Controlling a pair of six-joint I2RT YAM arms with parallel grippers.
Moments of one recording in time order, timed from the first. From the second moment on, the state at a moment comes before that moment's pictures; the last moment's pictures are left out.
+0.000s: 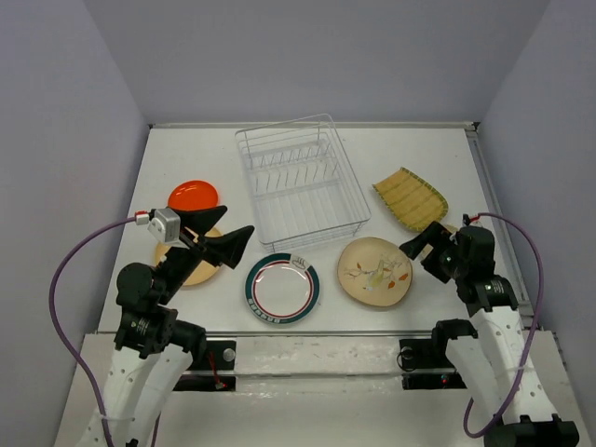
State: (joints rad) left arm -0.31 0.32 0.56 0.06 0.37 -0.41; right arm 0.02 0.59 0.55 -0.60 -0.23 0.68
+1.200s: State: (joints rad) left arm -0.33 0.30 0.56 0.06 0.38 -0.41; right arm 0.02 0.82 0.27 -0.33 -0.23 0.93
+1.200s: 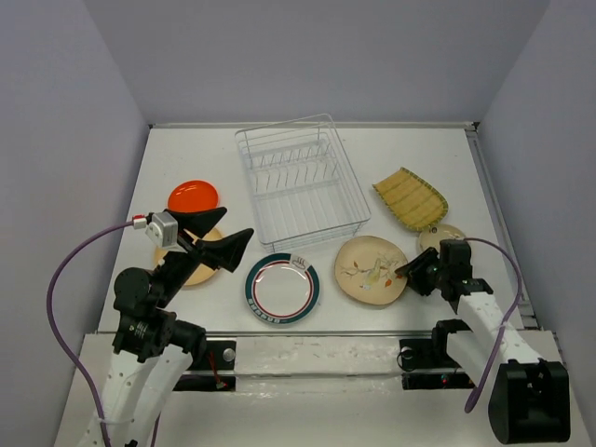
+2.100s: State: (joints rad) left arm -0.33 0.29 0.56 0.06 0.37 -0.41; right arm 0.03 0.56 0.59 -0.79 -0.04 0.75
